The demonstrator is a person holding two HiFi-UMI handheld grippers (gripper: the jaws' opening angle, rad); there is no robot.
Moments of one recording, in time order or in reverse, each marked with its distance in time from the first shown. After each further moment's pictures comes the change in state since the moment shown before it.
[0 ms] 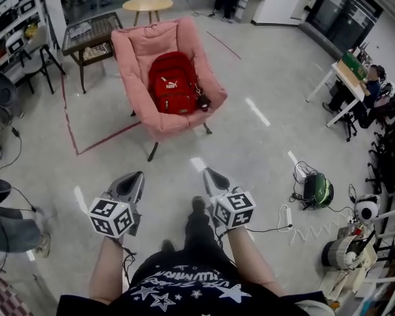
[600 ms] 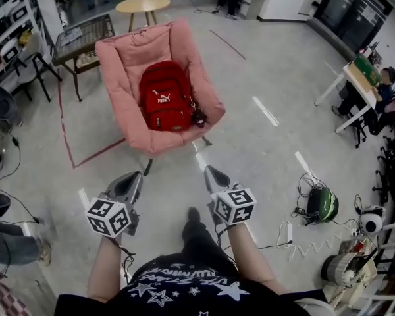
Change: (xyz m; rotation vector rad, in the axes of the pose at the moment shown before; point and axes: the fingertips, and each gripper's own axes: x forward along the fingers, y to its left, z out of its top) left arm 0.183 0.028 0.056 -0.024 0.014 0.015; right arm 0.114 -0.169 0.049 0.075 0.022 0.017
